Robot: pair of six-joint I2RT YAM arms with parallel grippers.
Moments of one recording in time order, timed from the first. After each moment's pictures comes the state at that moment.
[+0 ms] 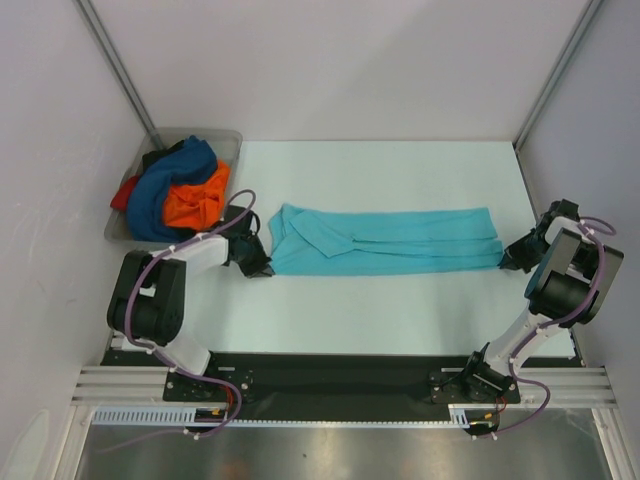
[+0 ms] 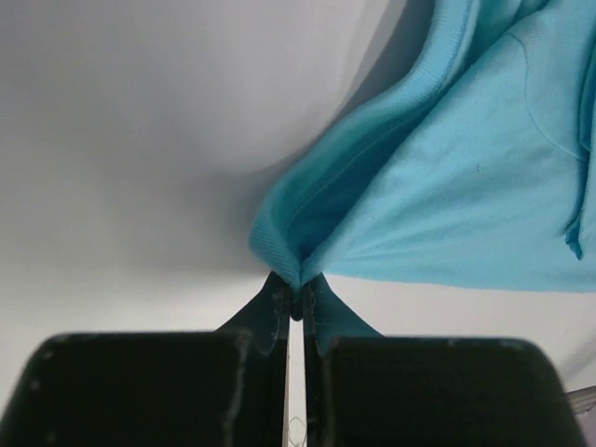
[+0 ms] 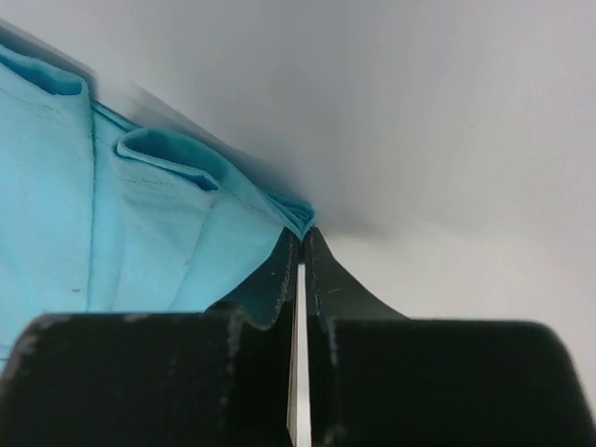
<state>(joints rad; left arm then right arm) -0.24 1.62 0.85 -0.40 0.15 -0.72 -0.54 1.81 1.13 -0.60 -0.16 0.52</state>
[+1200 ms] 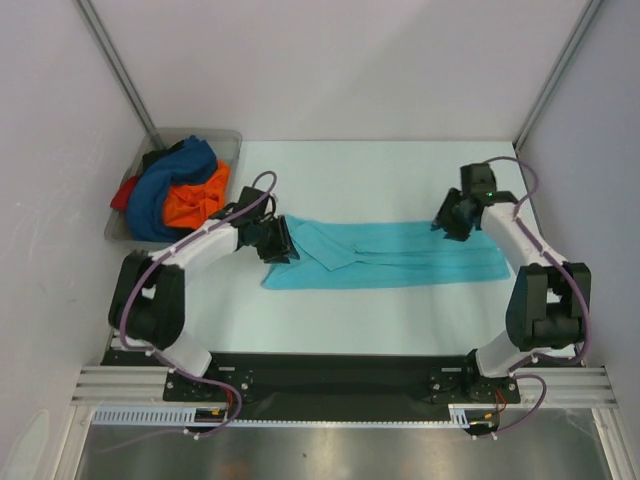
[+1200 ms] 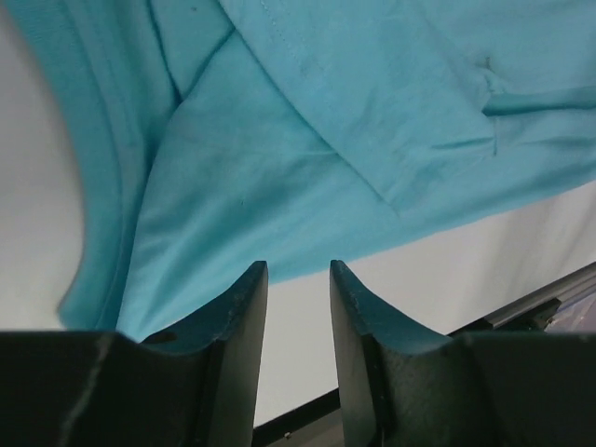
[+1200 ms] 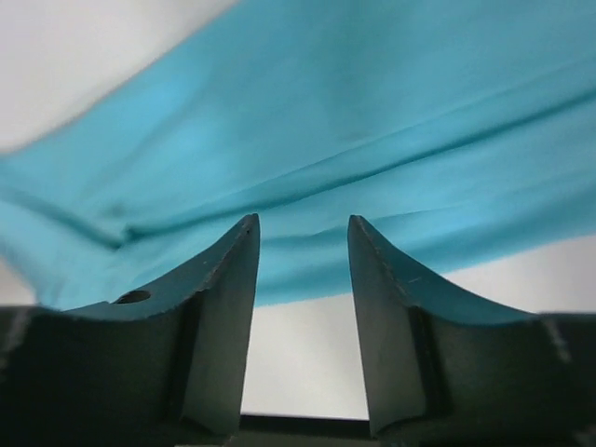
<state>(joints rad) -0.35 1.56 1.02 -0.50 0.29 -0.60 0.01 1.58 1.20 -0.66 -0.02 0.53</state>
